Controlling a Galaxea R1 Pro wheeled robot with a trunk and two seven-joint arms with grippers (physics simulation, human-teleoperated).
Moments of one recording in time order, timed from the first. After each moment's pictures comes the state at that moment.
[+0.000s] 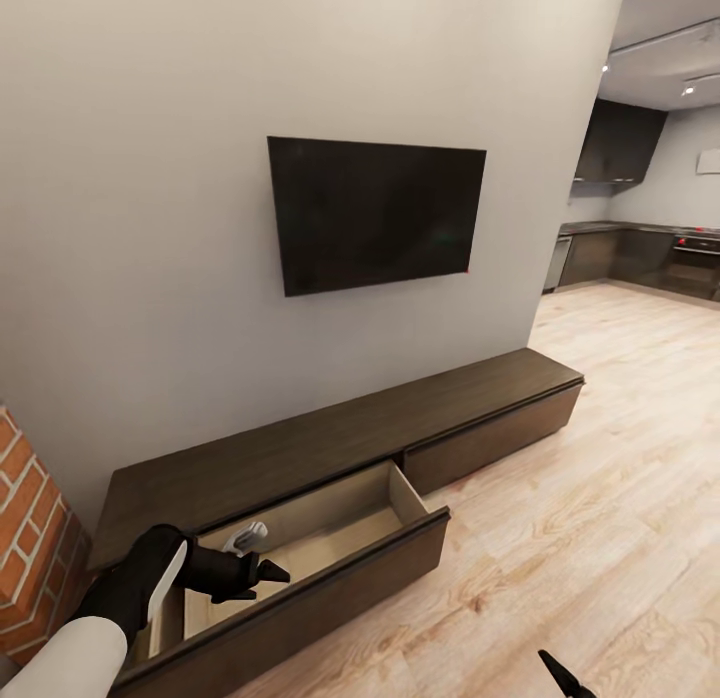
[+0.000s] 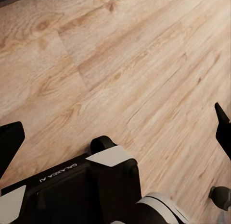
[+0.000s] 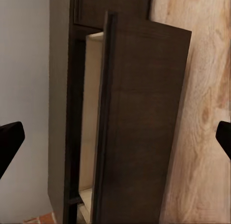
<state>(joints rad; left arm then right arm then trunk) -0.60 0.14 0.04 -0.66 -0.02 1.02 -0.87 -0.19 -0.18 -0.48 -0.32 -0.79 0.25 0.82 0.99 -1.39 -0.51</state>
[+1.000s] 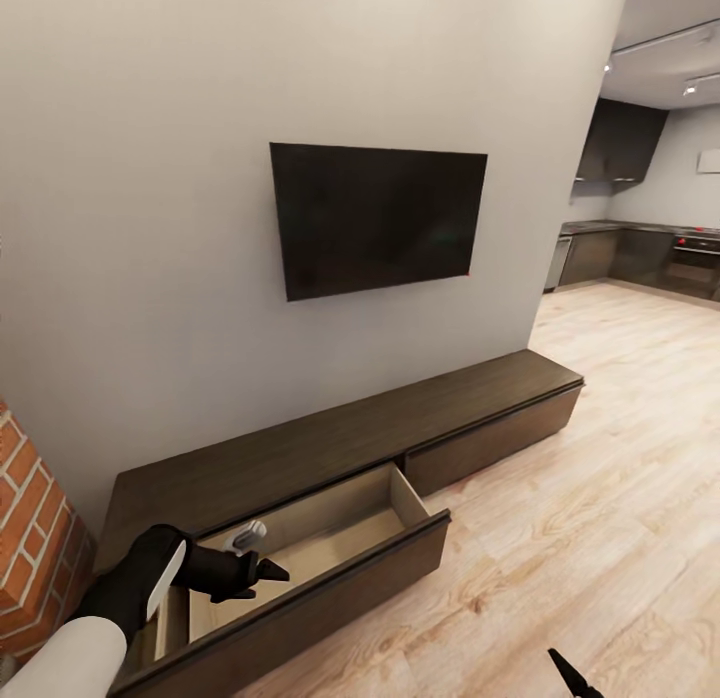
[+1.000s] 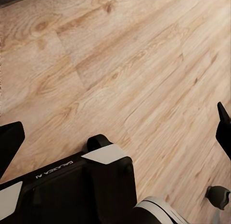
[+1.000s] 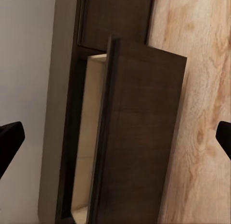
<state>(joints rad) -0.60 0.14 0.05 -0.66 -0.02 1.02 -0.87 -0.19 -0.18 -0.53 -0.31 -0.78 0.15 0.82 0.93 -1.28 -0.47</state>
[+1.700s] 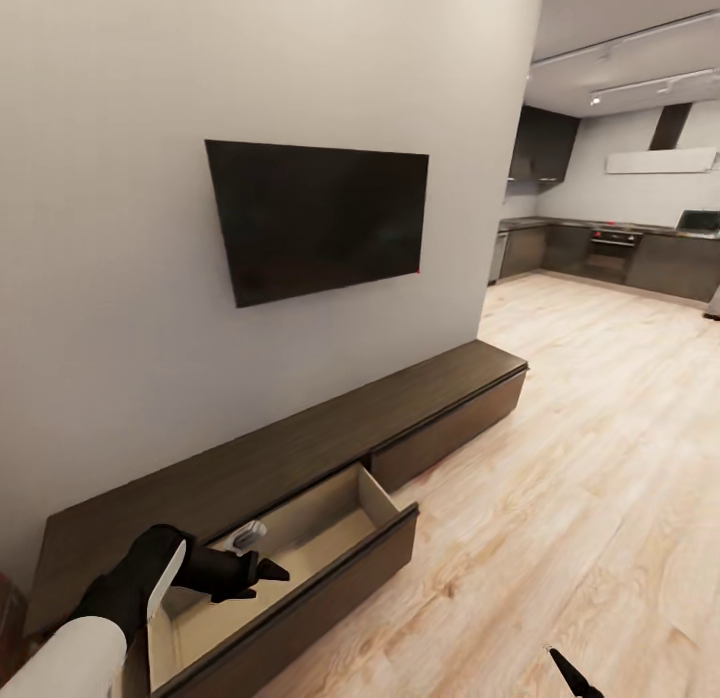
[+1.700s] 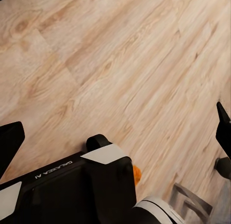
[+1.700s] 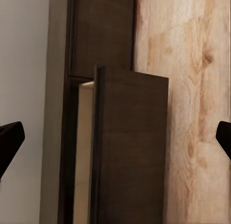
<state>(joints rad) -0.60 0.14 0.05 -0.66 -0.02 1.02 -0.87 -0.19 -0.18 -0.53 -0.32 -0.78 0.16 0.82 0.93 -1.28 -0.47</state>
